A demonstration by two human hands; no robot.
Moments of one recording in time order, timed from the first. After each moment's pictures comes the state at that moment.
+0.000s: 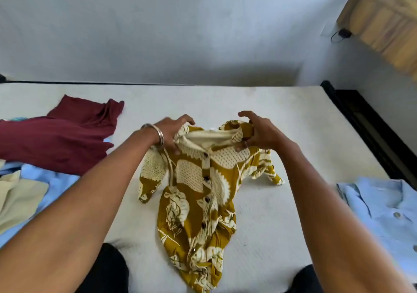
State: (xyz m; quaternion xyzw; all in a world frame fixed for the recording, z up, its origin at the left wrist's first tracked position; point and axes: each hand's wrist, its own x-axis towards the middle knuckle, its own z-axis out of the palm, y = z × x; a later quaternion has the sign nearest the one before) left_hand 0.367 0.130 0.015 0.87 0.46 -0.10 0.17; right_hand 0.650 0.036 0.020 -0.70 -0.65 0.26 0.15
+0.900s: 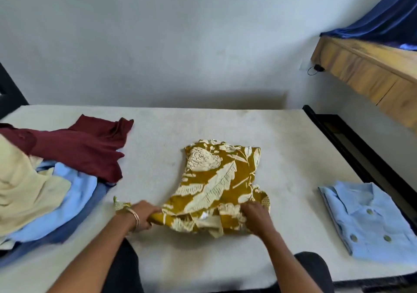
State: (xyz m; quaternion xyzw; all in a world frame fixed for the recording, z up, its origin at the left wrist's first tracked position) left_hand 0.249 -0.040 -0.078 0.84 0.44 -0.28 0.14; right_hand 0.600 -0.156 -0.104 -0.75 -0.65 0.11 -0.03
